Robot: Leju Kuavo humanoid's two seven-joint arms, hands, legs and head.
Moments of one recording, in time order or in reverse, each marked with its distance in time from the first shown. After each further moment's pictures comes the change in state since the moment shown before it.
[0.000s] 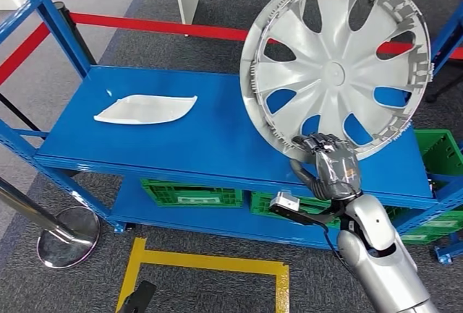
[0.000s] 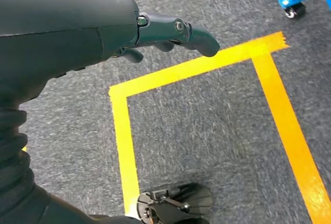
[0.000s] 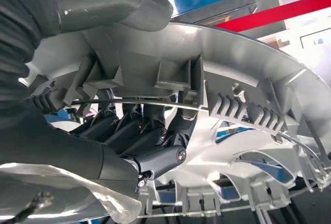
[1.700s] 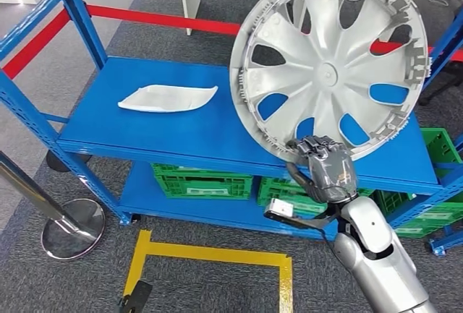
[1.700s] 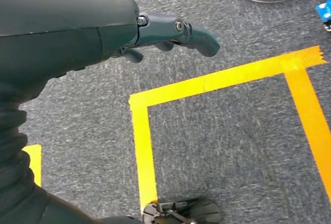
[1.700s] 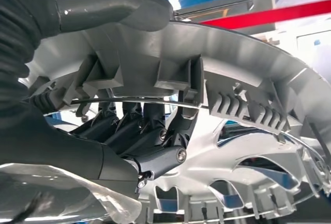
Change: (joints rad) left arm -0.003 -0.003 0.006 0.000 -0.004 0.053 0.049; right arm 0.009 -0.023 0.008 -0.011 0.059 -0.007 0.021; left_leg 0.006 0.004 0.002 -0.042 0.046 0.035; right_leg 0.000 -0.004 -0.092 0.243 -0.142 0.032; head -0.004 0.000
